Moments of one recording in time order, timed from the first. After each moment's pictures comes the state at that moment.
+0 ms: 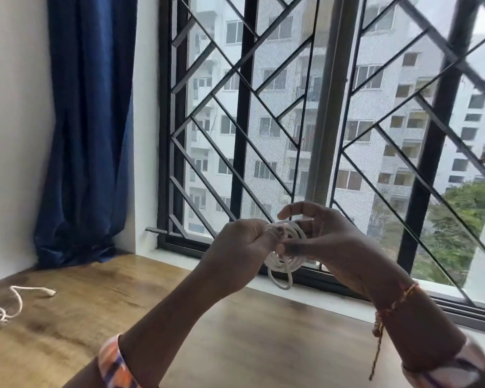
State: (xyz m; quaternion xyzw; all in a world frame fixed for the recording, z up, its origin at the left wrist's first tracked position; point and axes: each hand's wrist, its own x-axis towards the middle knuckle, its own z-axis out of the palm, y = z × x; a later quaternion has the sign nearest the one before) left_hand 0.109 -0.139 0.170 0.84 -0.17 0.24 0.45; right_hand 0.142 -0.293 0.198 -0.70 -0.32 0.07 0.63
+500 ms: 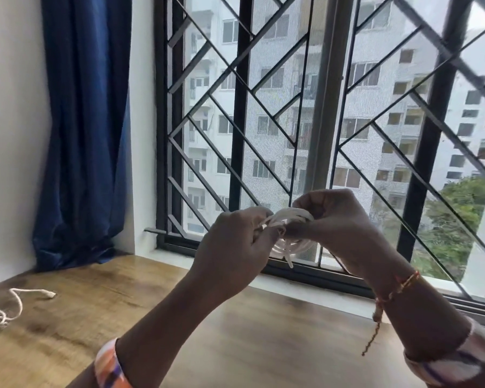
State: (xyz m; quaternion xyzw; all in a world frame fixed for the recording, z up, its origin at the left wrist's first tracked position) left_hand 0.096 -0.143 0.176 0.85 -0.17 0.37 0.33; right_hand 0.136 -0.293 0.207 -0.73 -0.33 -0.11 0.59
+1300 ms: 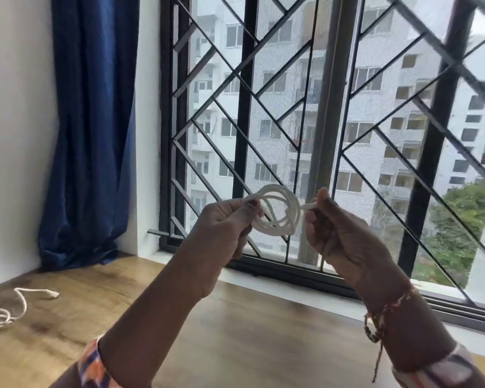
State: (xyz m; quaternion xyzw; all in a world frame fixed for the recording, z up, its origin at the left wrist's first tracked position) left_hand 0.084 -0.132 0.191 0.64 -0.13 0.17 0.73; right_hand 0.148 -0.292 0.196 -0.44 -0.16 0.06 0.88
